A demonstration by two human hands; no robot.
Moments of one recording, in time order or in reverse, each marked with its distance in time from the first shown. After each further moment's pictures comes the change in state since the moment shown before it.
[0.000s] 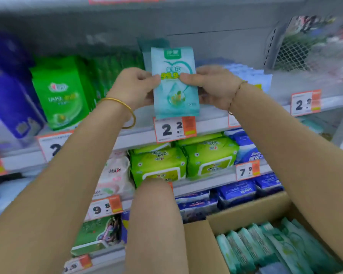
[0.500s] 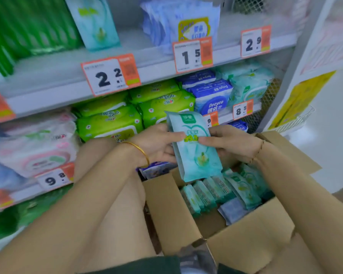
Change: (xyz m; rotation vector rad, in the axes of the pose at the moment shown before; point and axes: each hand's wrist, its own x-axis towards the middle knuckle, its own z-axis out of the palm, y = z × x) left_hand -0.102 -0.106 0.144 -0.143 -0.638 -0.552; right_hand -0.172 0.175 -0.086 -0.042 -0.101 0.442
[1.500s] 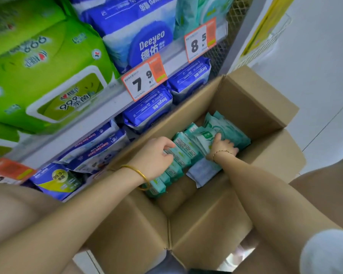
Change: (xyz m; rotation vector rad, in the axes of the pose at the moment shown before) left_hand 0.175 -0.110 0.076 0.772 -0.125 -0.090; right_hand 0.079 0.299 -0.090 -0.759 0.383 1.044
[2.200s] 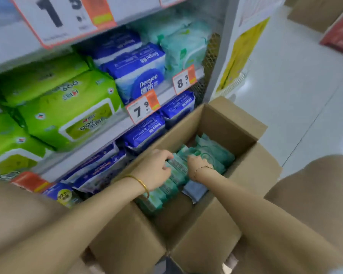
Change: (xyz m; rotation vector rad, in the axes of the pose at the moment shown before) left_hand -0.032 0.021 -0.010 0.210 0.052 0.172; right_hand -0.090 -0.029 -0.031 -0.013 0.017 -0.280
